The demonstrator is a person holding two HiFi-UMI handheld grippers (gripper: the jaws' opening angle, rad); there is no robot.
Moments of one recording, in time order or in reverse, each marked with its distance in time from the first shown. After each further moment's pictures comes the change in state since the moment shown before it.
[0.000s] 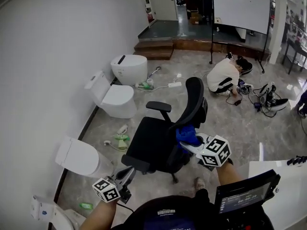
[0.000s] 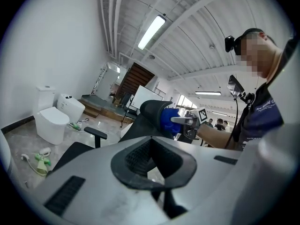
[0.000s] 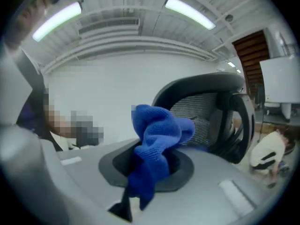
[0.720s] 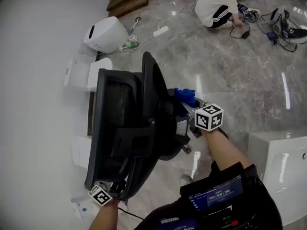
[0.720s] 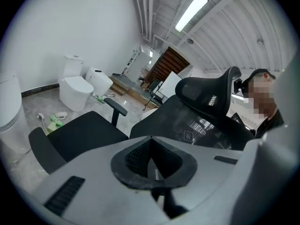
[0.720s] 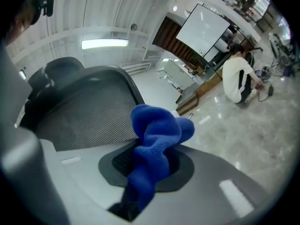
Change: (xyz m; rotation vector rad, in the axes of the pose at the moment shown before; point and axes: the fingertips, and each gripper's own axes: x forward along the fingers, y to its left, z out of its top) left arm 0.175 0.085 -0.091 -0.306 0.149 0.277; right arm 0.045 -0.374 -0.247 0.659 -0.341 -0.233
